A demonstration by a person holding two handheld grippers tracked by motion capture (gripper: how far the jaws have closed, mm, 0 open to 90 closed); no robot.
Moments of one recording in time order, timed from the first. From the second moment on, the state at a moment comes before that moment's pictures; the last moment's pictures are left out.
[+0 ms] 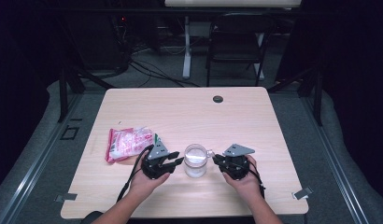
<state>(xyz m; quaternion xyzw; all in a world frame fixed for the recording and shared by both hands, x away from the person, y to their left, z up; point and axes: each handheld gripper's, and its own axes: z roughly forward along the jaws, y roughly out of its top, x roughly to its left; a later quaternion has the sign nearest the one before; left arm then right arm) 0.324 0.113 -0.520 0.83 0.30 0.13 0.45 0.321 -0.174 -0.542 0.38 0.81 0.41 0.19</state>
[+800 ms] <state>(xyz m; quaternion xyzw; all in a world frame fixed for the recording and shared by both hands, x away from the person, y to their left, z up) 0.326 0.122 -0.516 0.81 0.32 0.13 0.46 0.307 -0.183 -0.502 0.41 0.78 0.44 0.18</state>
